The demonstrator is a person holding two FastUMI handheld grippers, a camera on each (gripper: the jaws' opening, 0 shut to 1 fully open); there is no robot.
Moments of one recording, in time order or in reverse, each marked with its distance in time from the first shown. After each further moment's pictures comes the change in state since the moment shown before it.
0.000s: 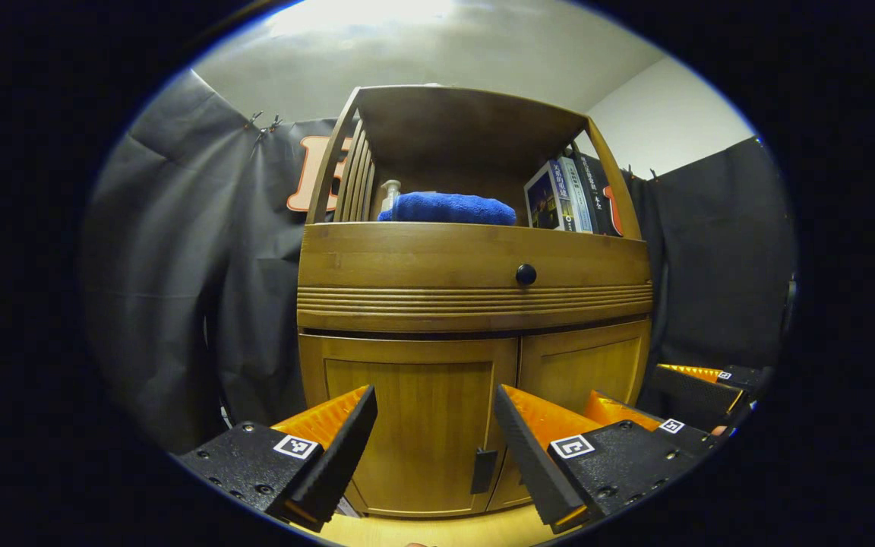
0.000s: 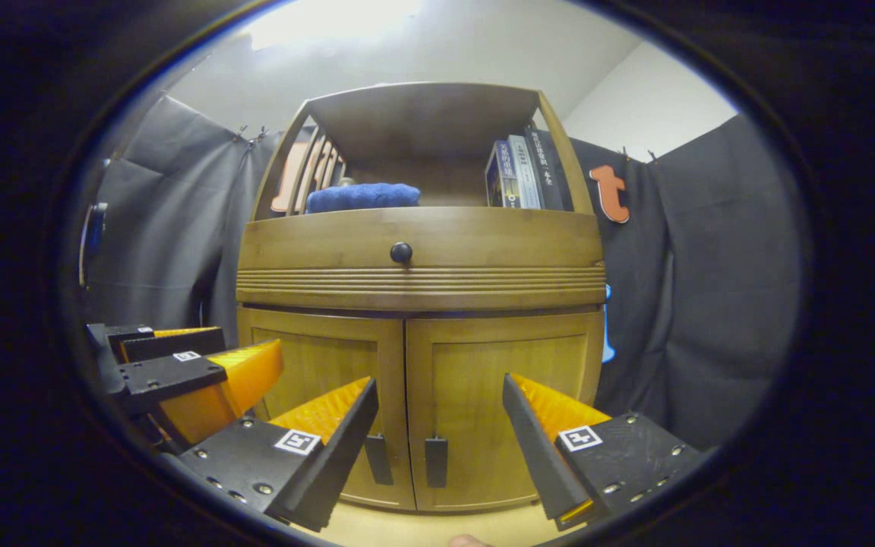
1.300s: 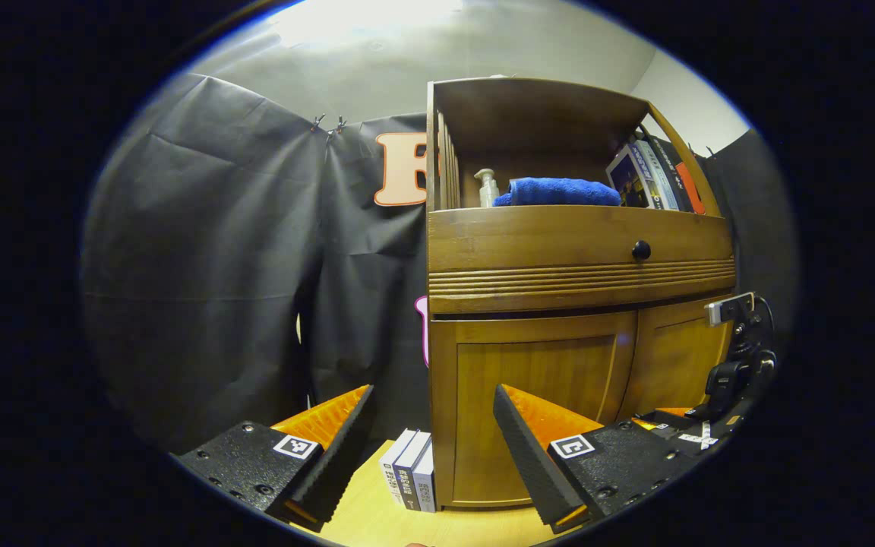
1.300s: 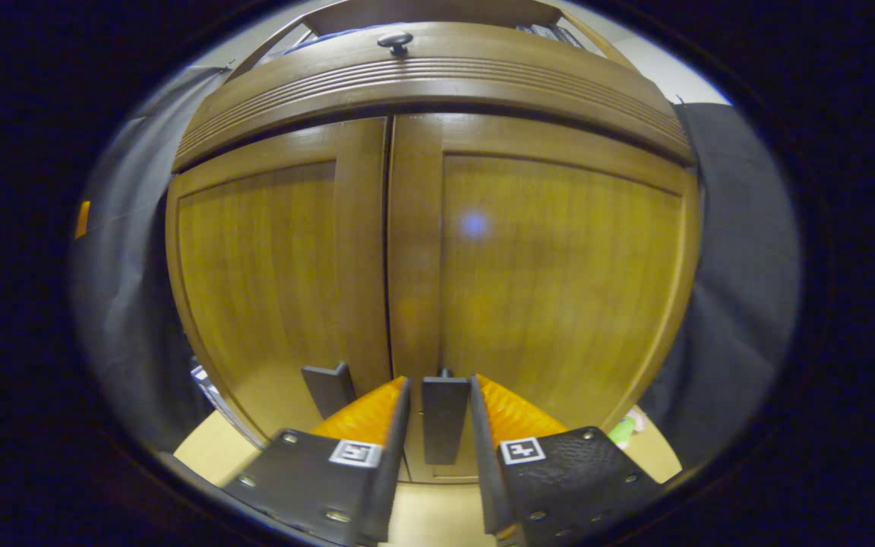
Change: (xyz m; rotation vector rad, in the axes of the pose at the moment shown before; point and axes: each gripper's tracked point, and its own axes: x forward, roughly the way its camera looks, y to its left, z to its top) left arm -0.036 0.124 -0.018 0.055 0.054 0.311; right arm 0.101 0.004 -0.169 -0.027 0.357 -0.013
